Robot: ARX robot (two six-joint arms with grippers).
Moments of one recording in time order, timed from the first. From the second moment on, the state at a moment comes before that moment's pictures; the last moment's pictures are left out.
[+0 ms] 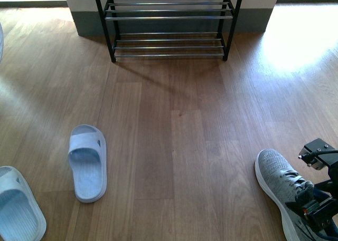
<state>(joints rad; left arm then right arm) -0.12 0.63 0.16 0.20 -0.33 -0.01 -0.18 2.46 0.76 0.48 -0.27 -0.62</state>
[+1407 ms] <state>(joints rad) -0.12 0.63 0.16 0.20 -0.33 -0.01 -0.13 2.66 0.79 0.73 -0.10 -0.53</state>
